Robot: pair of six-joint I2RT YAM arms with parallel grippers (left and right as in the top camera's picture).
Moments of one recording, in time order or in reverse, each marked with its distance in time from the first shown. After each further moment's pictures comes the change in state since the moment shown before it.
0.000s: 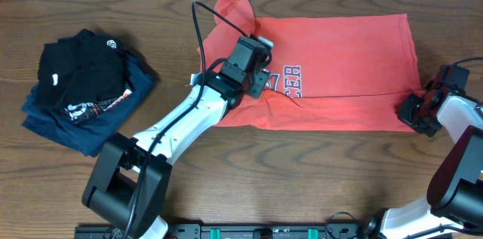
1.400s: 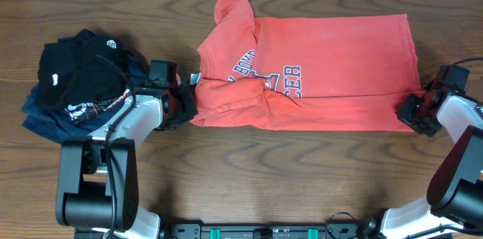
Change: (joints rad) left arm 0.468 -0.050 -0.313 -0.129 0.239 -0.411; right arm 0.000 0.000 0.000 -0.004 0.000 0.000
